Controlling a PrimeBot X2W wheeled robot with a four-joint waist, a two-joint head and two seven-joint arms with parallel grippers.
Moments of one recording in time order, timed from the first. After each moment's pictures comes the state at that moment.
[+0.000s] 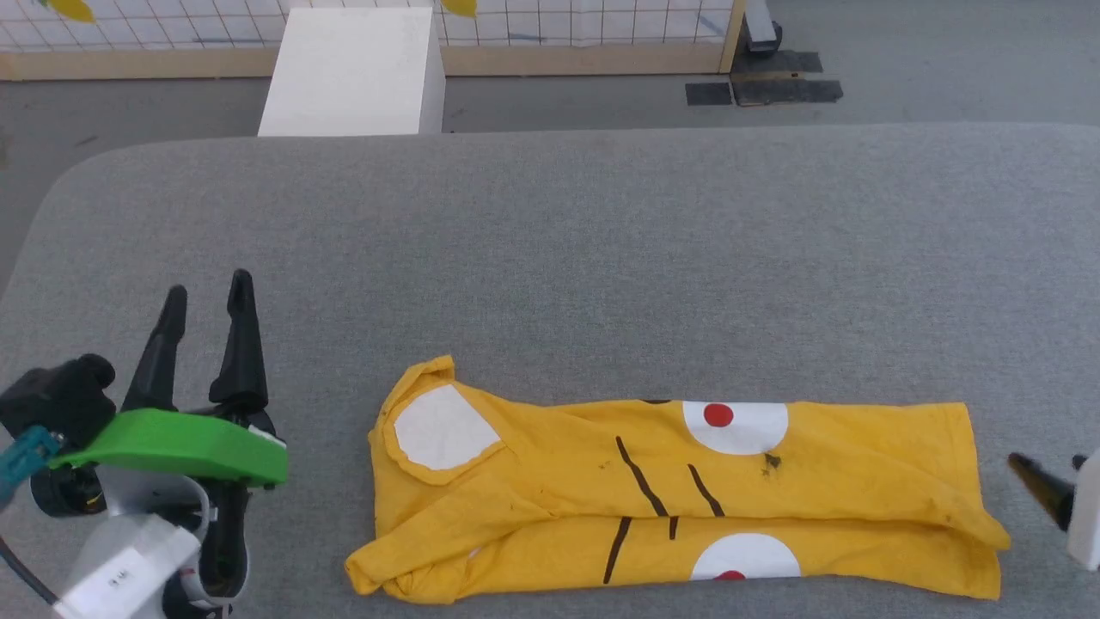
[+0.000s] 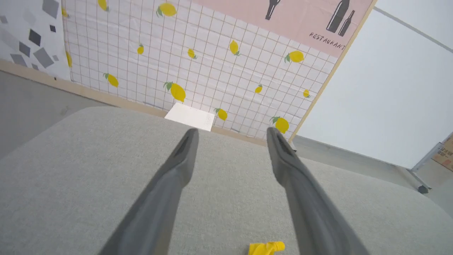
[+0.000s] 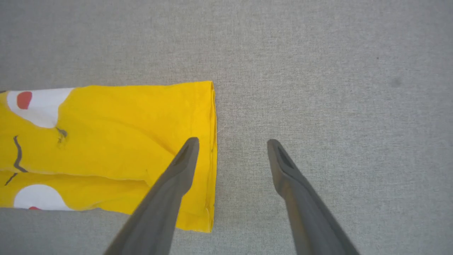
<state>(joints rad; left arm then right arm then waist) -0.13 0.35 -0.11 -0.13 -0.70 0.14 -0.07 -0.04 -0.40 -0.24 -0.01 0.48 0.13 0.87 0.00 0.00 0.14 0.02</state>
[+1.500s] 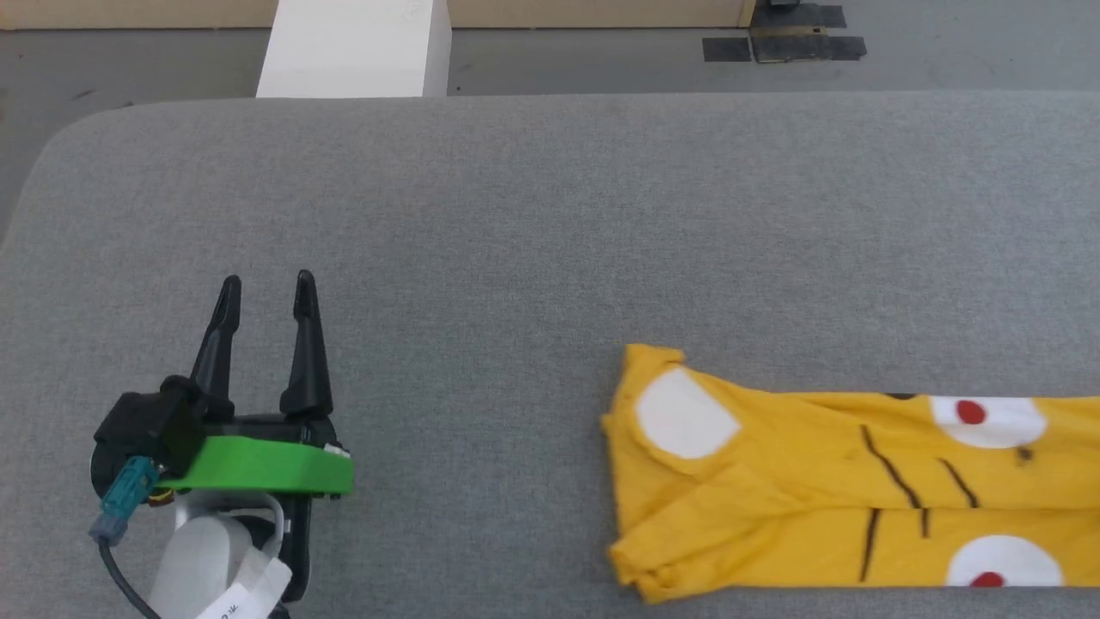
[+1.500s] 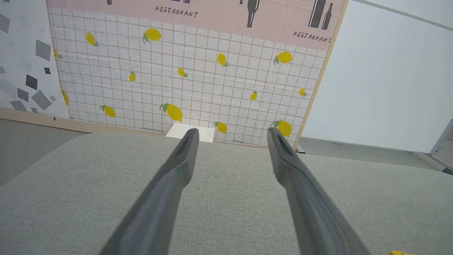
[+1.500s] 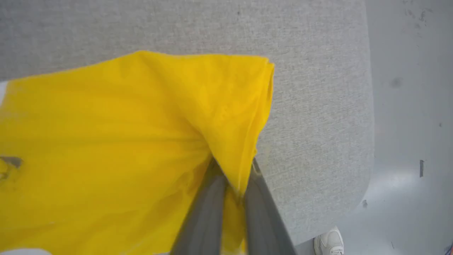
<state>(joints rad) -0.15 0.11 0.00 0.00 -0.30 -0.09 -0.26 -0.27 -0.59 -0.24 0.52 0.29 0.13 0.76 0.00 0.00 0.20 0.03</state>
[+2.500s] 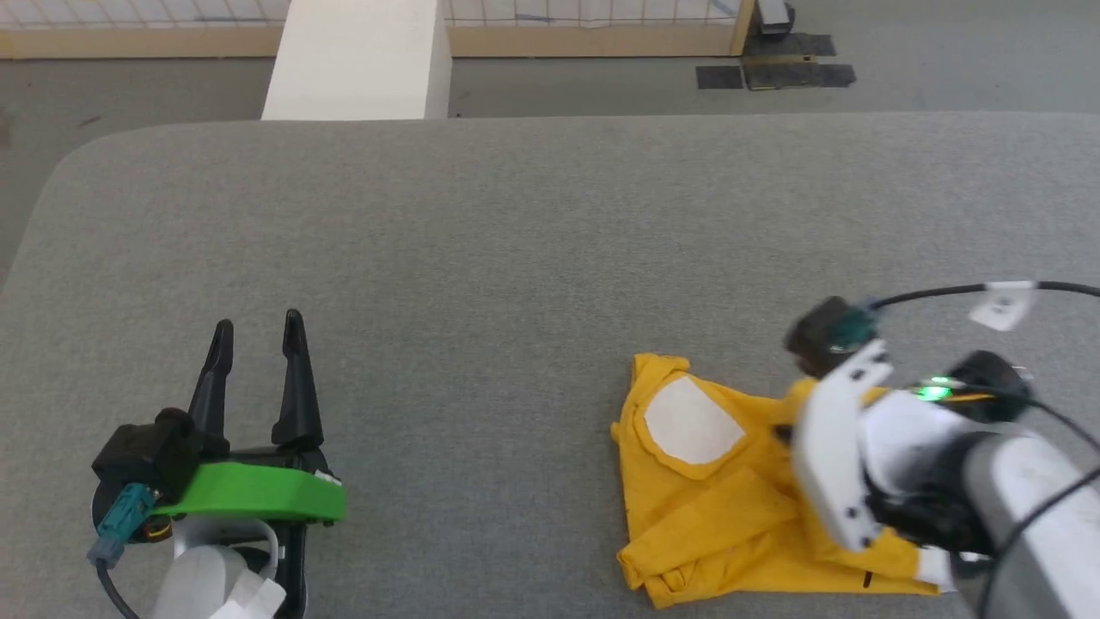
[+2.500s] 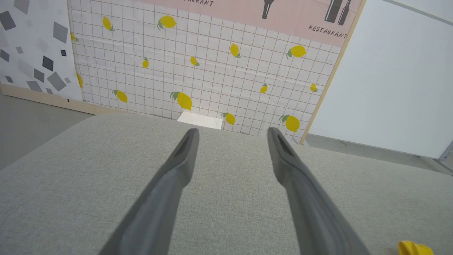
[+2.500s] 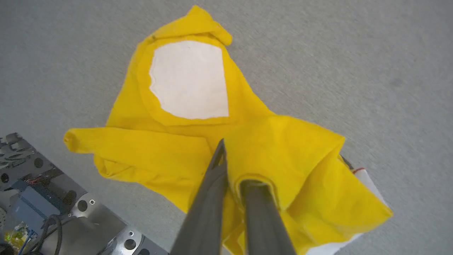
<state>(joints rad) -0.11 0.08 0.06 0.06 -0.30 -0.10 -0.26 -0.32 -0.41 0.37 -0.13 0.44 0.13 1.07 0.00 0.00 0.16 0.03</state>
